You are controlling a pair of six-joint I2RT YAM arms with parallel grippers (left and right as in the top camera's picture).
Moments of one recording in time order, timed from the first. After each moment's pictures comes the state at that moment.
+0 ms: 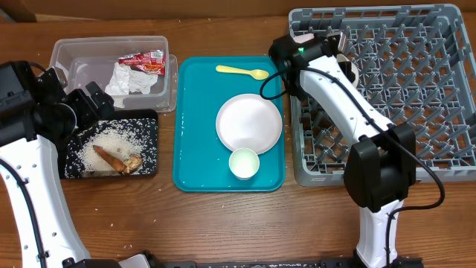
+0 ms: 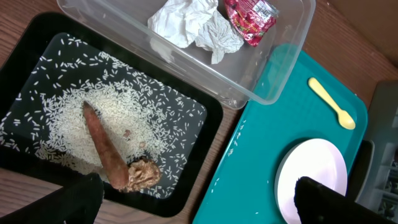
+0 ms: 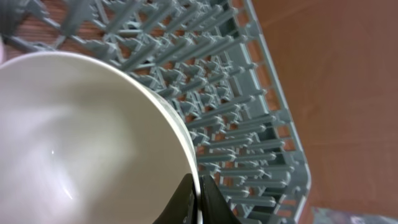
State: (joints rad) left arm 0.42 1.44 1.47 -1.09 0.29 -0.24; right arm 0.41 2.14 1.90 -1.42 1.05 0.69
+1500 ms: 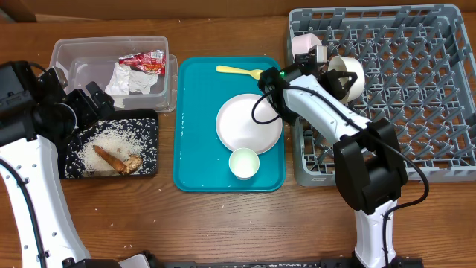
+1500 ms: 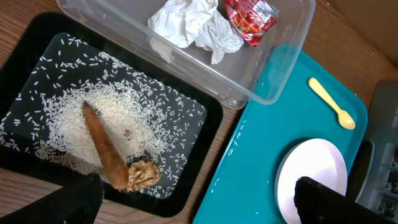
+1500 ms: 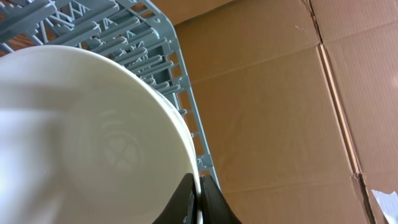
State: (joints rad) left arm 0.42 1.44 1.47 -1.09 0.29 -0.24; right arm 0.49 2.15 1.69 -1.41 1.46 0.69
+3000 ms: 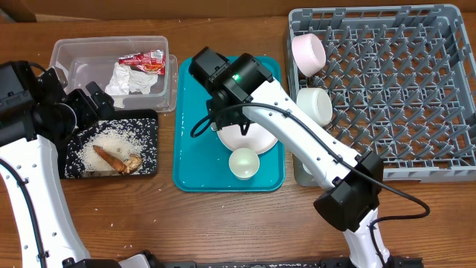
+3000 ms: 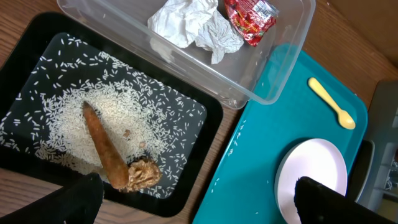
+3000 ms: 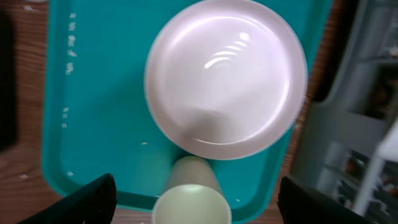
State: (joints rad) left arm 0.42 1.44 1.47 -1.09 0.29 -0.24; right arm 0.77 2.16 2.24 -1.49 0.16 0.56
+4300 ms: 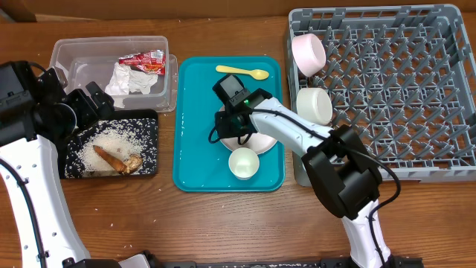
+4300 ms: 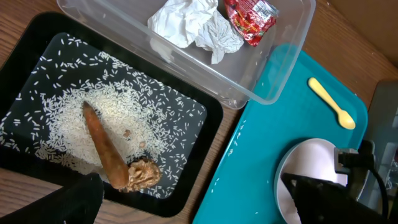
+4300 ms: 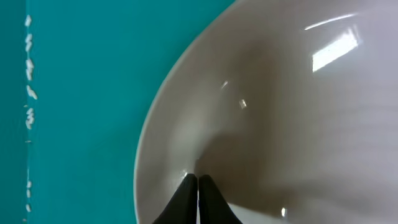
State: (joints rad) left arm 0.42 1.44 1.47 -1.09 0.29 -0.24; right arm 0.67 2.21 1.64 -0.66 -0.15 0.51
